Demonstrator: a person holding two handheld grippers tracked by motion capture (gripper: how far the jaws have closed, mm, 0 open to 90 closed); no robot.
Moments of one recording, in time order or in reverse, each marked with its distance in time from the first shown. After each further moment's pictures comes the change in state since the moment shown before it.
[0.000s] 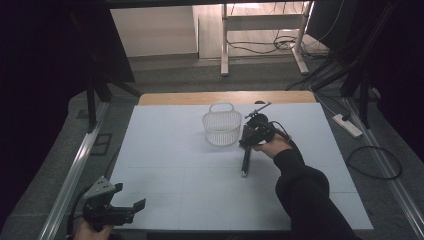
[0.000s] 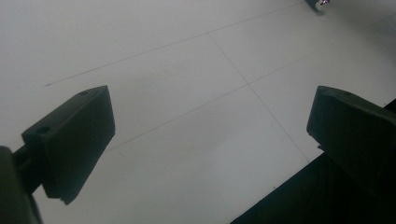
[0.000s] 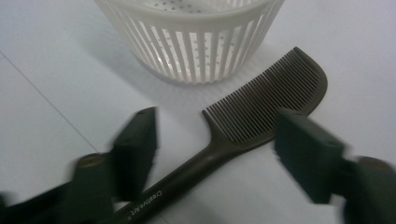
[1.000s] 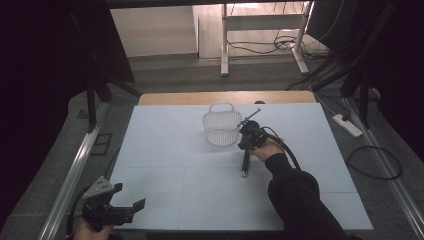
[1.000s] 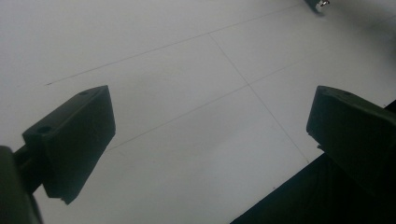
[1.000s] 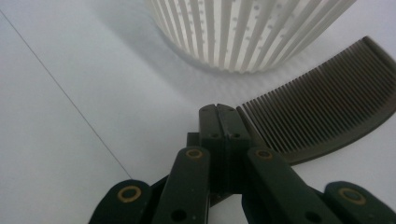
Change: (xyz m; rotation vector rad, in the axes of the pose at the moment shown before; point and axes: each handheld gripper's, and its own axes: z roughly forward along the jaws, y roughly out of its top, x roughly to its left) left arm 0.001 0.000 0.000 -0.004 -0.002 -0.009; right arm 0.010 -0.006 0.034 0.067 0.061 -0.089
